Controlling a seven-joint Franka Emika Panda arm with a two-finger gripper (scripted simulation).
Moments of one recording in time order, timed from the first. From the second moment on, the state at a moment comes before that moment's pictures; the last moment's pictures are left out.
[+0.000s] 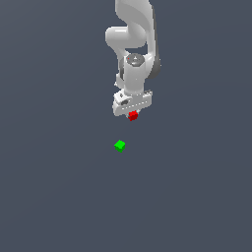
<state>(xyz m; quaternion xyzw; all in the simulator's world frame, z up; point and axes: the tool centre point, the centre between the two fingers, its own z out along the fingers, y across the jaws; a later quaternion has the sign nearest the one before) -0.171 0.034 0.112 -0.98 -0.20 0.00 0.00</state>
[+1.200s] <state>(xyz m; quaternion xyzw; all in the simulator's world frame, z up) -0.047 -0.025 0.073 -0.98 -0.20 0.00 0.00</state>
